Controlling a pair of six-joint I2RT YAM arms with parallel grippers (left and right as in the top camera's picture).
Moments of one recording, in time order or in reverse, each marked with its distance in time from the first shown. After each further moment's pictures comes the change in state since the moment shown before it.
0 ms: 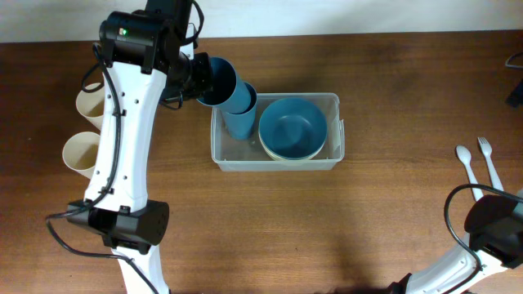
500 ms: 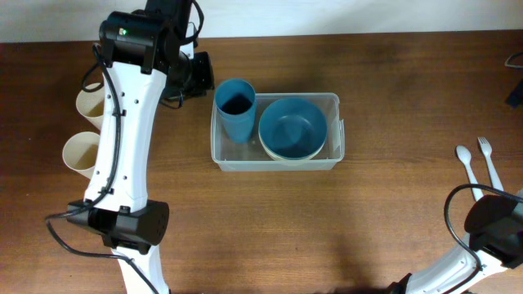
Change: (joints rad) left arm 0.000 0.000 0.000 0.013 -0.001 0.000; right arm 0.000 0.000 0.000 0.000 0.000 0.000
